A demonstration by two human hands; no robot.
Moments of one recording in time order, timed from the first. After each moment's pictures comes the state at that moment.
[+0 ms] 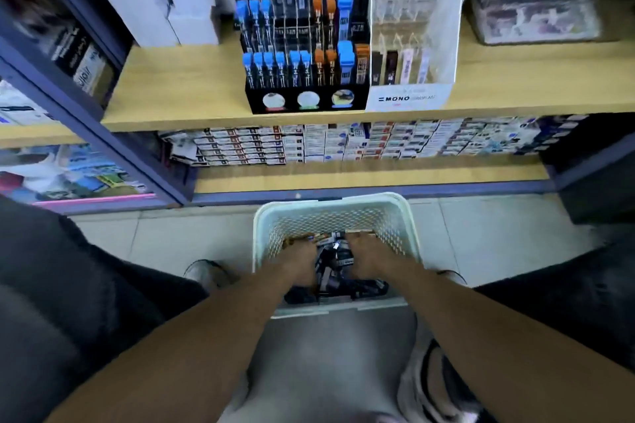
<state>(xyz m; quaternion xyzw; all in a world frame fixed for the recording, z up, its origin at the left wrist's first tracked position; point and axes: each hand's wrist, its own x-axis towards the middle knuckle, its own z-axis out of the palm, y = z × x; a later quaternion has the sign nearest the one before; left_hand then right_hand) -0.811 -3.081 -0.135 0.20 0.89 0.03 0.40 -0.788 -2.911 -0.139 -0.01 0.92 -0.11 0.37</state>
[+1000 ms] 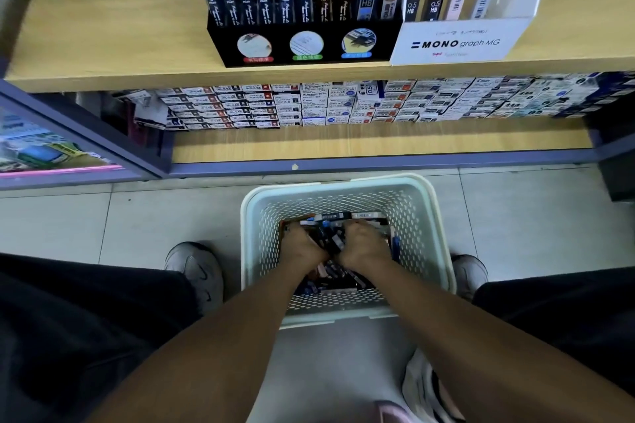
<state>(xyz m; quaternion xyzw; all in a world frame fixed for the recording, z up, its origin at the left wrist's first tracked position) -0.811 -3.064 -0.218 -0.15 0.87 0.30 0.37 -0.791 -2.935 -0.209 0.12 0.92 -0.19 0.33</state>
